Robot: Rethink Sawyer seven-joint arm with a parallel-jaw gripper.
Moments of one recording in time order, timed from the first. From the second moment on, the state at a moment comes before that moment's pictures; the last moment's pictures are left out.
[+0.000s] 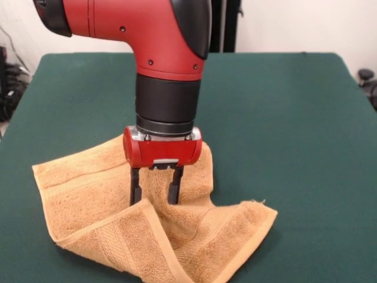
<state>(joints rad) -0.36 -0.37 0.22 1.22 -0.54 0.36 1.57</state>
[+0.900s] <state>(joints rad) -0.29 -0.38 0.16 1.27 -0.45 0.36 1.57</state>
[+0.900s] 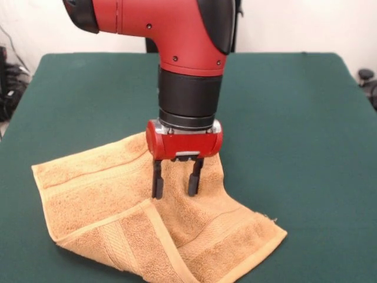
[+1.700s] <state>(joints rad) -0.29 -0.38 0.15 1.28 -0.38 0.37 1.57</state>
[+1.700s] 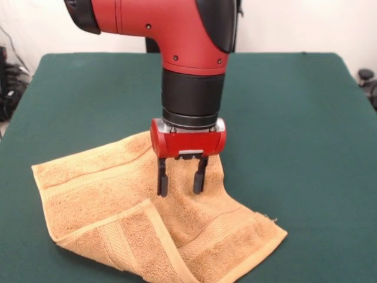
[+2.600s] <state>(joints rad) -0.29 -0.42 0.15 1.34 -0.26 0.53 1.57</state>
